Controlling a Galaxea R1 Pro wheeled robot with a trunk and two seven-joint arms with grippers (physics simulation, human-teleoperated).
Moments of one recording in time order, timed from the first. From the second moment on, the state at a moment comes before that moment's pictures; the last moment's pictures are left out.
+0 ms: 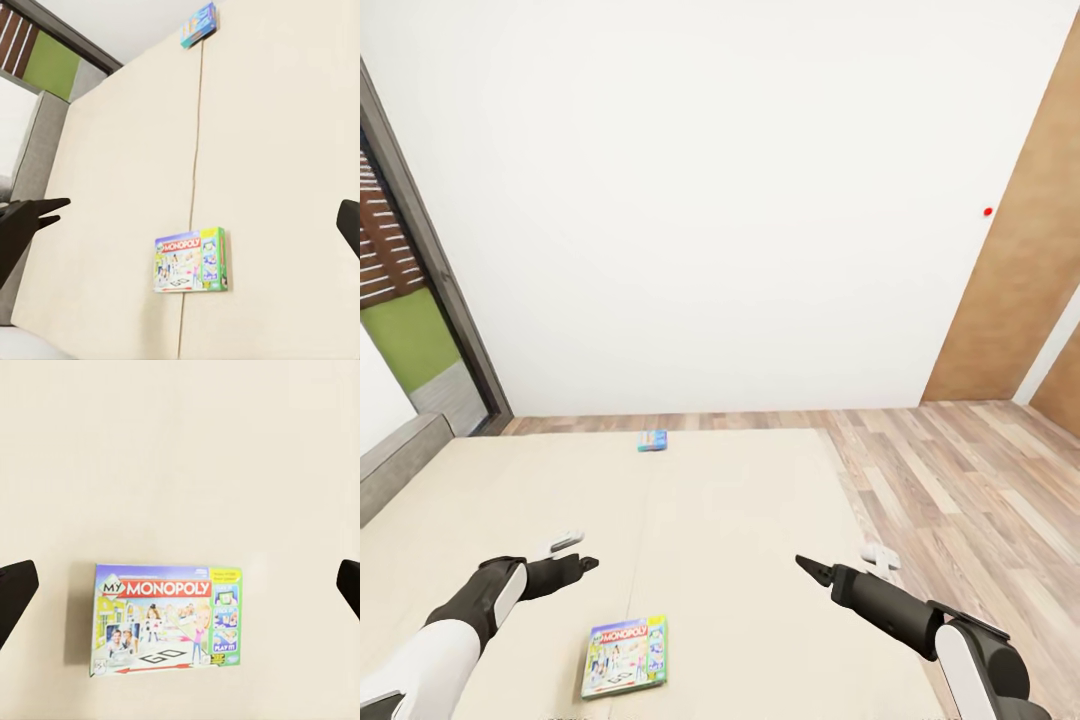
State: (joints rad) left arm -0.70 0.16 0.31 -0.39 0.00 0.49 -0.32; right arm -0.11 -0.02 -0.17 -1.58 -0.44 0.85 0.44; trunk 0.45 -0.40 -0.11
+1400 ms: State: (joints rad) left arm -0.70 0.16 0.31 -0.39 0.01 0.49 -0.33; right arm -0.11 -0.01 -0.16 -1.58 -0.44 0.85 0.45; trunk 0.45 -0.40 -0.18
